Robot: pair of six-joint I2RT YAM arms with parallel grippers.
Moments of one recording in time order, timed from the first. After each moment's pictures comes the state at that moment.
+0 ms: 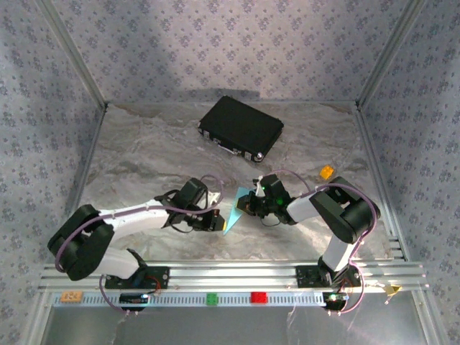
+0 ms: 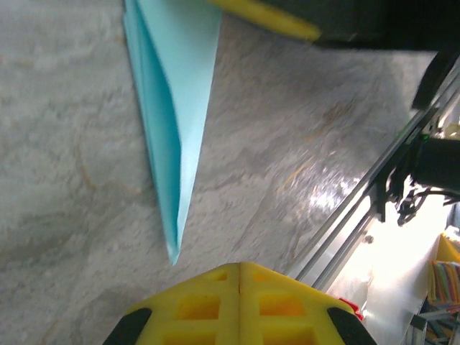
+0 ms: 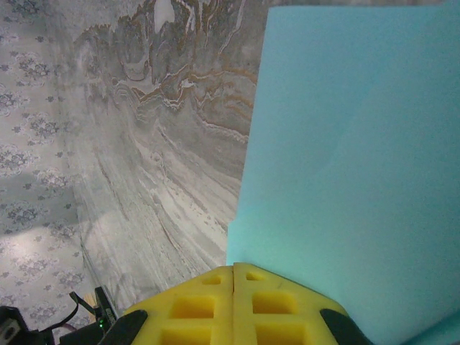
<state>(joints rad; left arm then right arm) -0.79 1.38 0.60 -0.19 0.58 -0.68 0.64 1.72 0.50 0.54 -0.49 1.03</state>
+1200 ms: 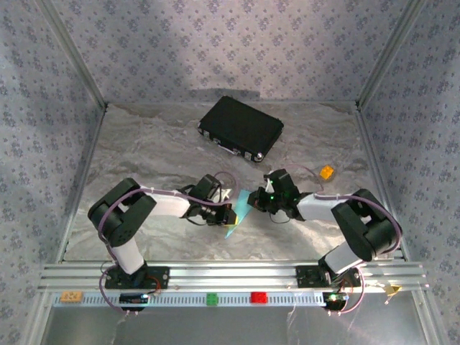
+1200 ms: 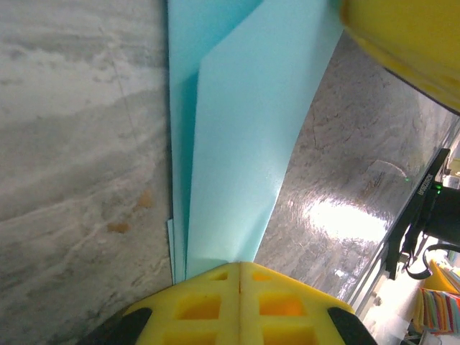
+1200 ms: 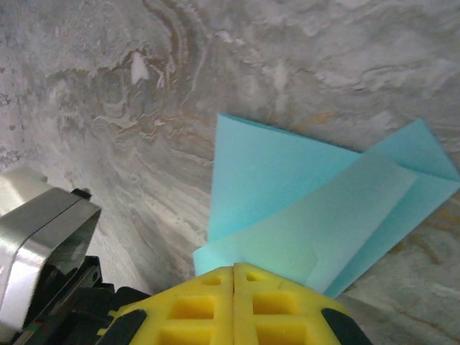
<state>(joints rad) -0.80 1.73 0.70 0.04 0.62 -0.75 0.59 1.52 0.53 0.21 -0.41 0.93</state>
